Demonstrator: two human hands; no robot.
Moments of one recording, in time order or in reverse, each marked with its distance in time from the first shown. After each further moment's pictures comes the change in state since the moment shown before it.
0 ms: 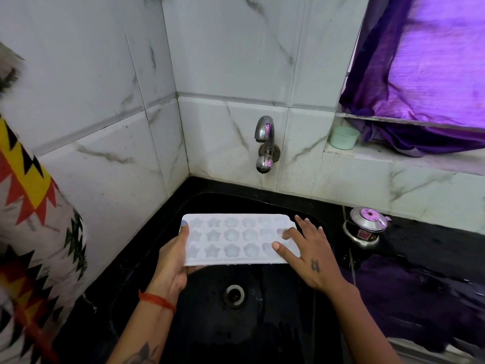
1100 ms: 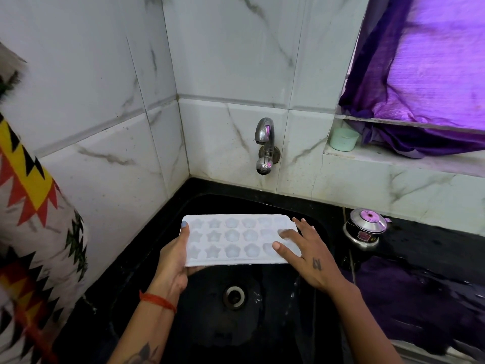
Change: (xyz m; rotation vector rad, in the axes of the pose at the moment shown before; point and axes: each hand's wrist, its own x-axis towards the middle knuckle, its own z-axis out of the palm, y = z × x) left_hand 0.001 -0.001 -0.001 -0.002 -0.018 -0.019; right_hand 0.002 -0.001 -0.006 0.123 -0.072 -0.004
